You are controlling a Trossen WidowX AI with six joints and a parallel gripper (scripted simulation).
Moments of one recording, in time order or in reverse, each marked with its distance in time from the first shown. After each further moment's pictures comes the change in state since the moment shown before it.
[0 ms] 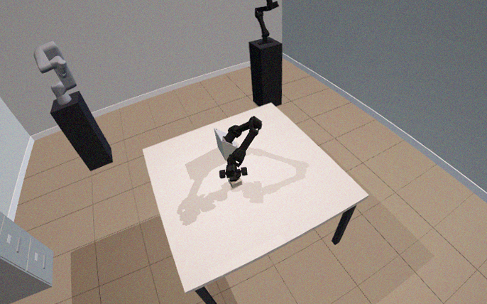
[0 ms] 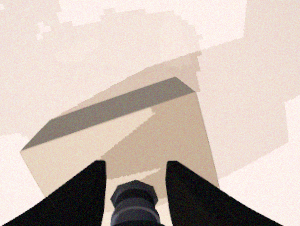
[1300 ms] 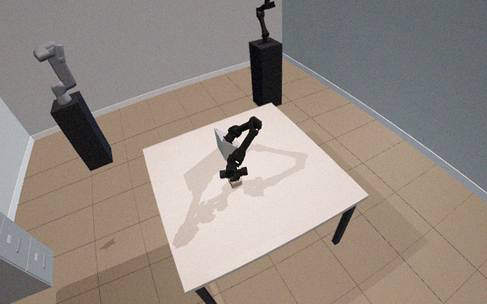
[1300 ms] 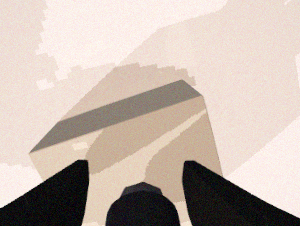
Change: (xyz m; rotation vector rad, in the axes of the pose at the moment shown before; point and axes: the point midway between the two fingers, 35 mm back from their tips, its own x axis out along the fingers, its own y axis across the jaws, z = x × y) arm -0.001 0.003 0.001 0.004 -0.004 0.021
